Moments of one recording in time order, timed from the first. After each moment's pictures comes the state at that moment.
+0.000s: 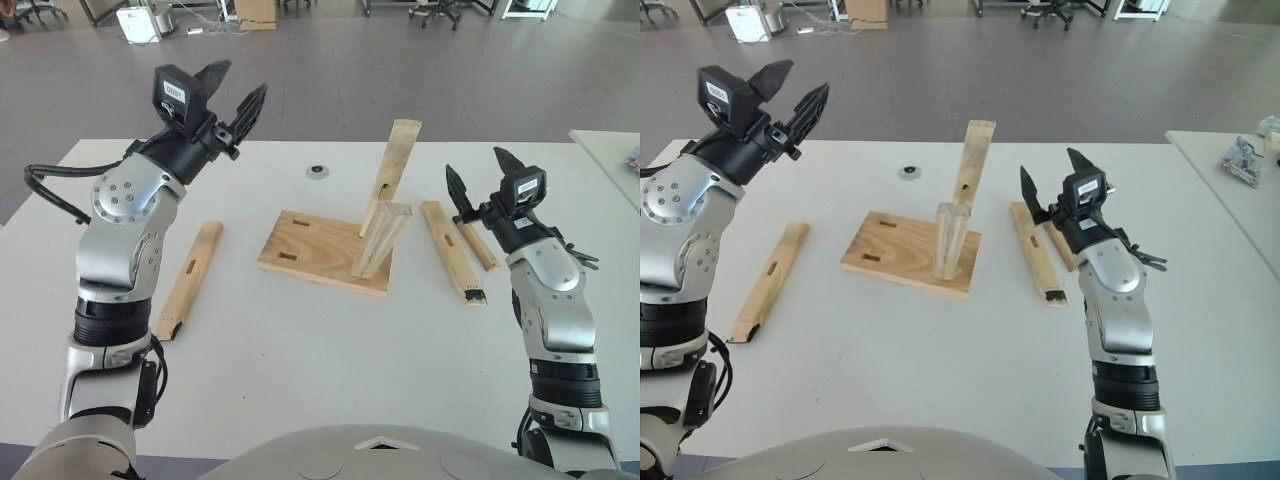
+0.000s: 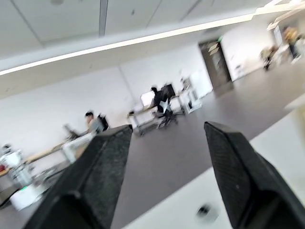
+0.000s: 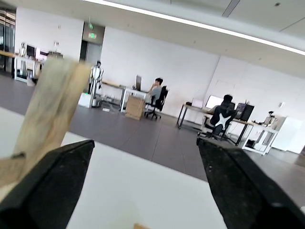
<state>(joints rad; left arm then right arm) -0.49 0.59 0.05 -0.08 -0.33 0.16 -0.40 -0.14 -0.34 -0.13 -0.20 0.15 0.11 0.32</state>
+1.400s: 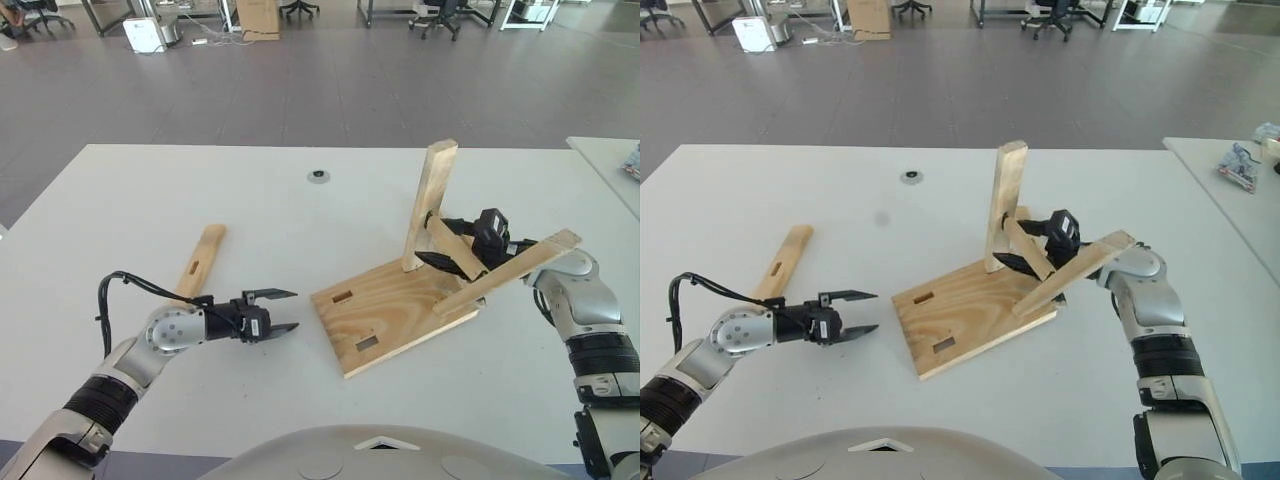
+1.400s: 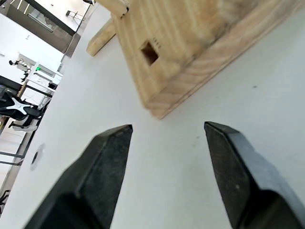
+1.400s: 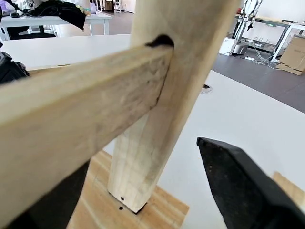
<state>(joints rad) -0.06 0.79 -0.40 0.20 0.04 -0.66 -0.75 -0.28 -0.61 -0.01 0.32 0.39 0.09 1.18</state>
